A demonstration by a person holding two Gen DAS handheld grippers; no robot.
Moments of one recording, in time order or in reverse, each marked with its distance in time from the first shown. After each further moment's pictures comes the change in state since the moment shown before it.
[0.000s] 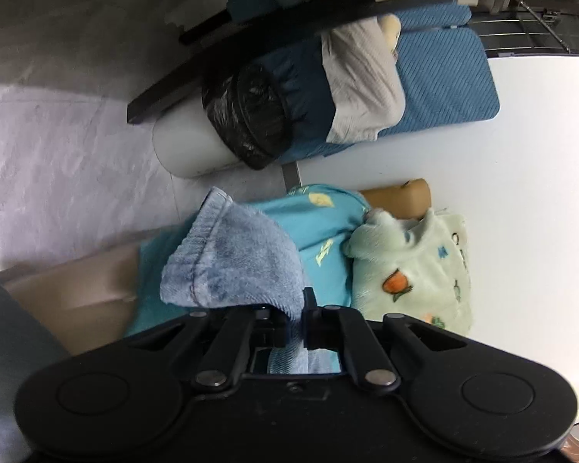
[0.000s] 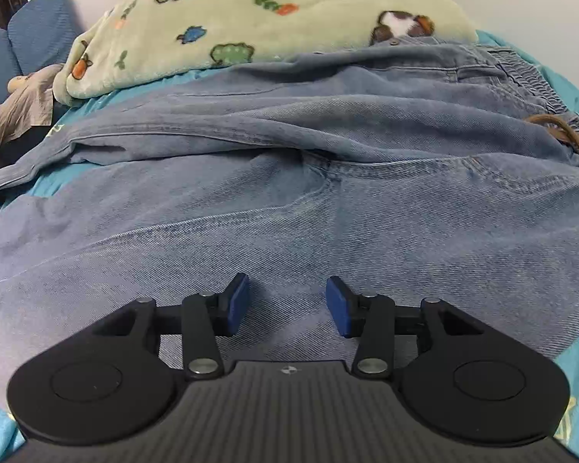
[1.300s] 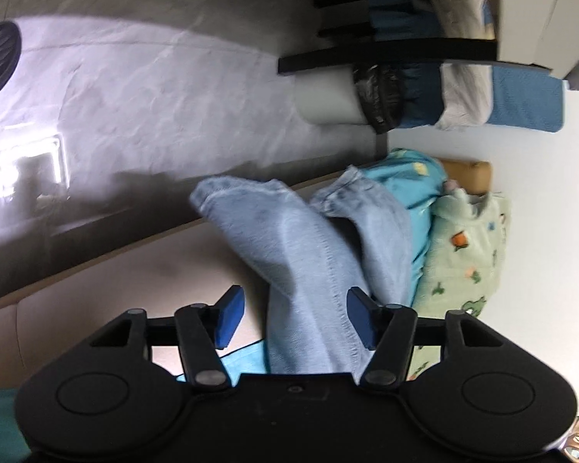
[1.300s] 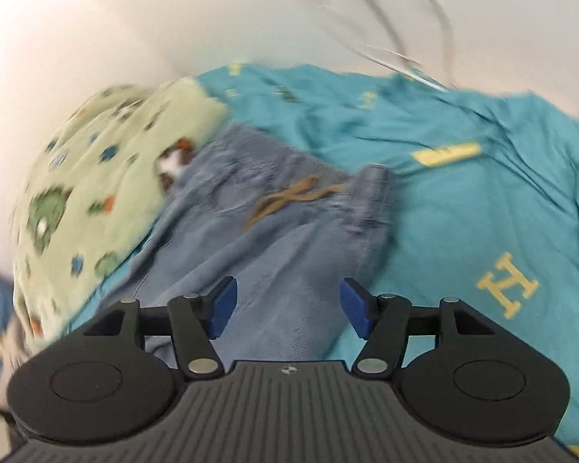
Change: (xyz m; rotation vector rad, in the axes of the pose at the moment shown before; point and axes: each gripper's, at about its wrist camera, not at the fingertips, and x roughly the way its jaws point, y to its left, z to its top) left arm -0.191 0.150 0.020 -0.212 0.264 0.157; right arm -0.142 -0.190 0.015 0.808 -0.118 -0.104
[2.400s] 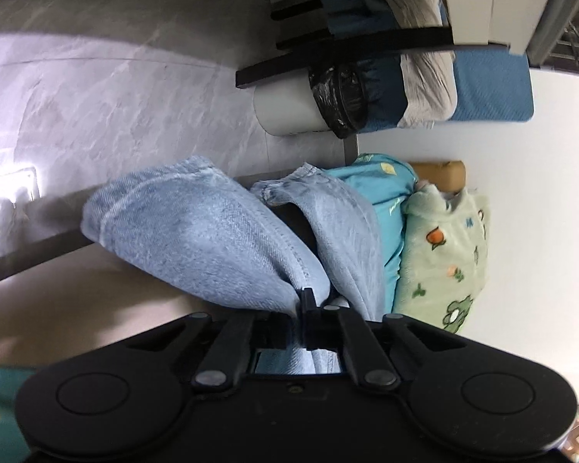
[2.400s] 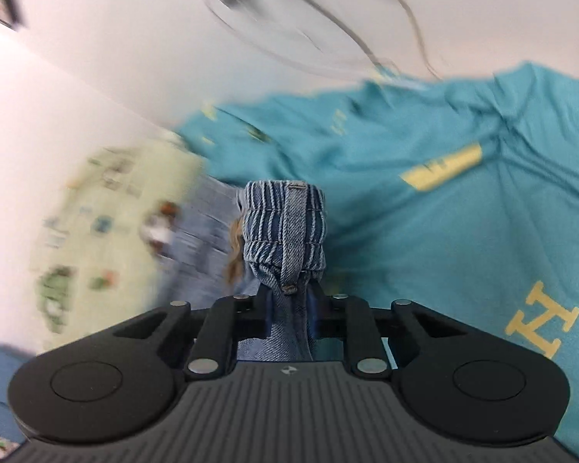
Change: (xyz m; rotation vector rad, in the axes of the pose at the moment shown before) left arm 0.011 -0.034 -0.037 0.067 -0.114 -0.059; right arm 0.019 -0.030 0.028 0.143 -0.101 0.096
